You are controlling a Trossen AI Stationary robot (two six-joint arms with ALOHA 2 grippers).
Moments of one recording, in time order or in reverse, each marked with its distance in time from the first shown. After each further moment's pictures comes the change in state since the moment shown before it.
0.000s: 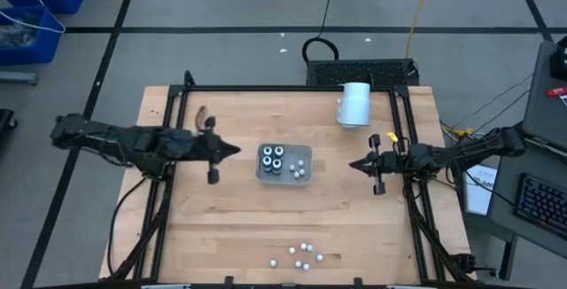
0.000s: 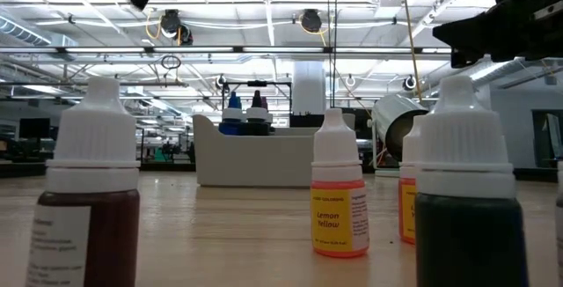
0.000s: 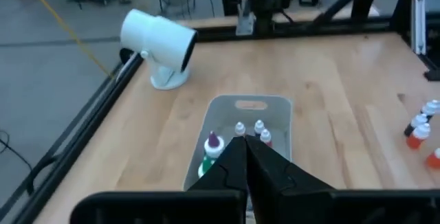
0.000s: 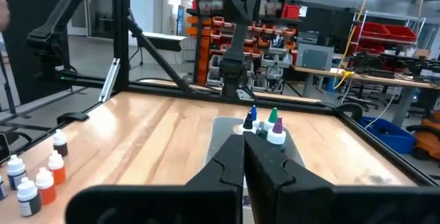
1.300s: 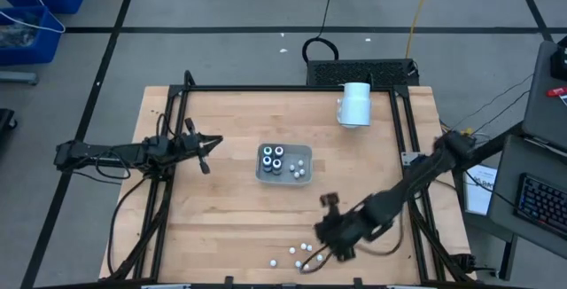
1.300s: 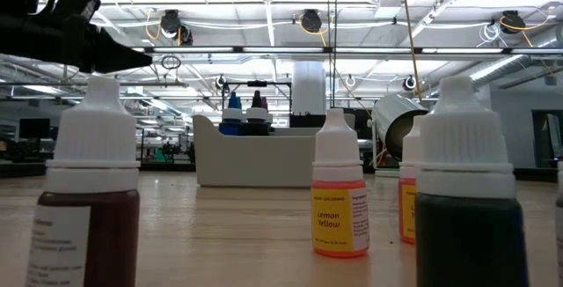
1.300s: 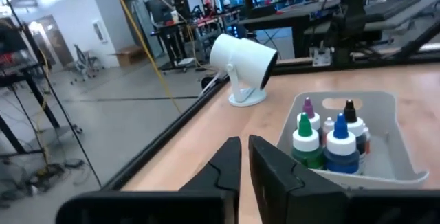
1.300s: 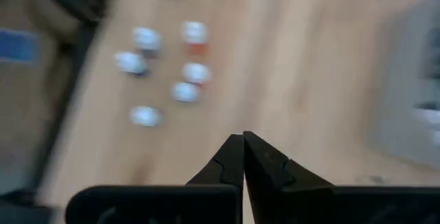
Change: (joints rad) left arm 0.161 -0.579 -0.674 0.447 -0.078 0.192; right arm 0.426 1.344 1.439 -1.284 0.046 0.421
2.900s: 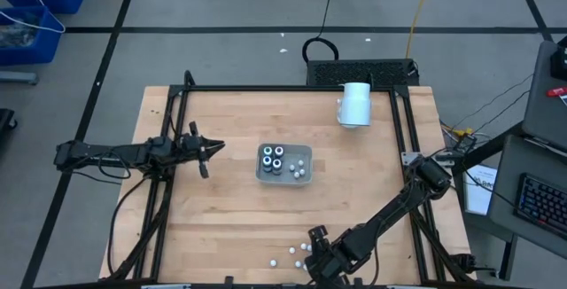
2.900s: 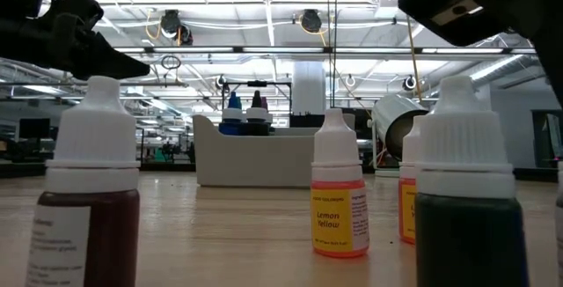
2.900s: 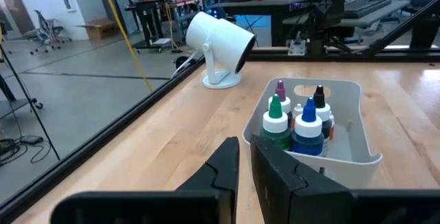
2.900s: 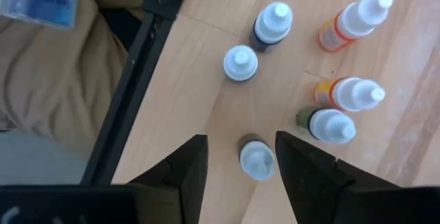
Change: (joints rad) left arm 0.000 0.000 0.000 -0.080 0.078 -0.131; right arm 0.085 0.300 0.091 0.149 -0.151 0.023
